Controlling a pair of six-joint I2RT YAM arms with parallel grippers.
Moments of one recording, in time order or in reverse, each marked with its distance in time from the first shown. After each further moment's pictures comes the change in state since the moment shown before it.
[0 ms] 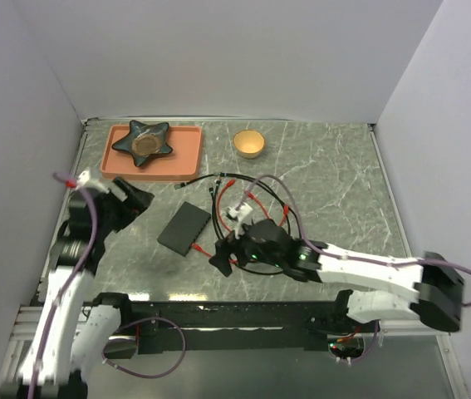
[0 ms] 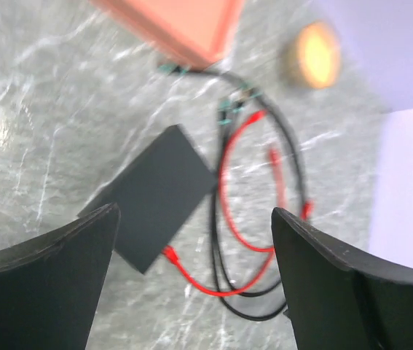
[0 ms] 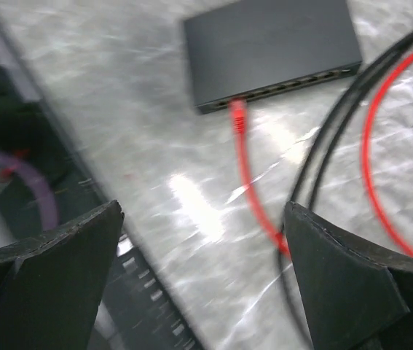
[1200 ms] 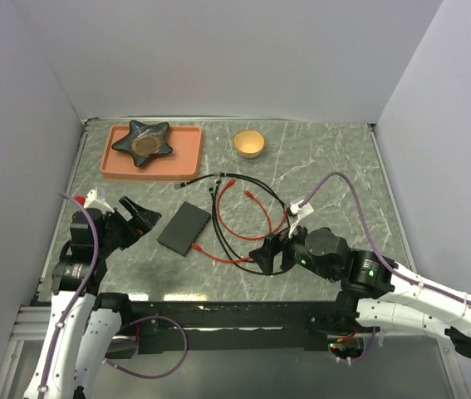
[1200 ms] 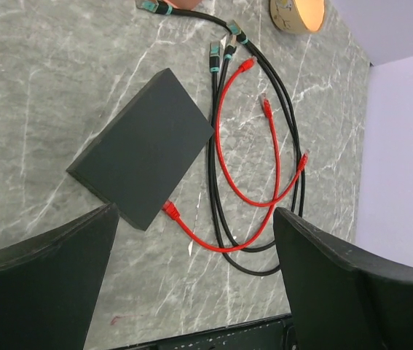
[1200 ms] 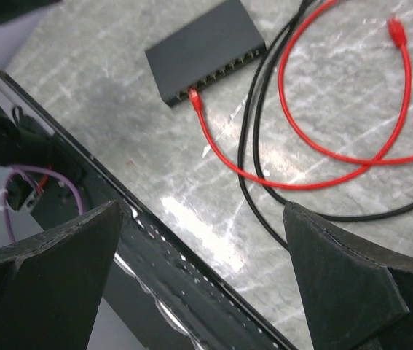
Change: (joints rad) left arm 0.000 -0.294 -0.143 -0.090 0.106 -0.001; right arm 0.043 -0.566 -0.013 -0.487 0.233 0.172
